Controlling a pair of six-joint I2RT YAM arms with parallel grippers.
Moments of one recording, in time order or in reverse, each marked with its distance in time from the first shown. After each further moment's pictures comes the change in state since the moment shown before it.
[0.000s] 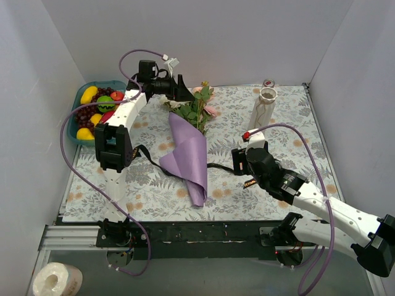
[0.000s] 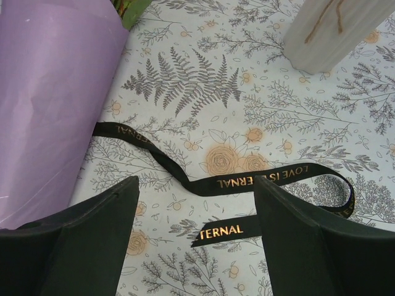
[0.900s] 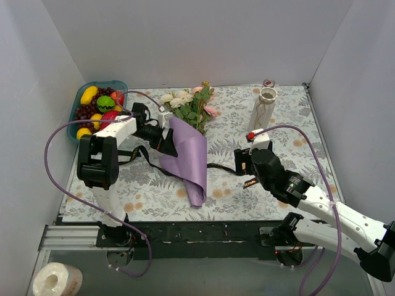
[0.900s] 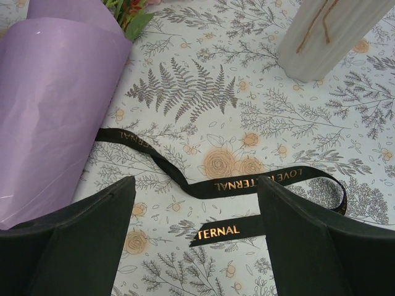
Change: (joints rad) left arm 0.042 -0.337 -0.700 -0.395 -0.089 0.521; right arm 0.000 -0.065 -0.005 -0.018 0.002 -0.012
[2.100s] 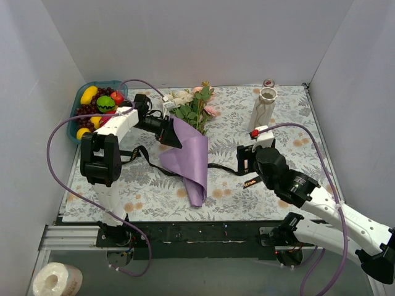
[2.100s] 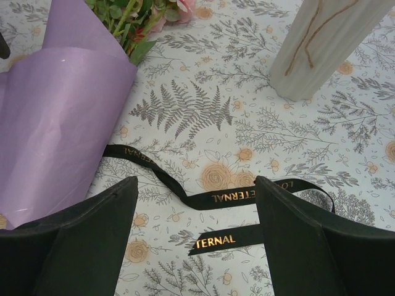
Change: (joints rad) left arm -0.017 0.038 0.182 -0.156 0.235 0.098; right arm 0.000 -0.024 0.043 -0.007 0.010 -0.026
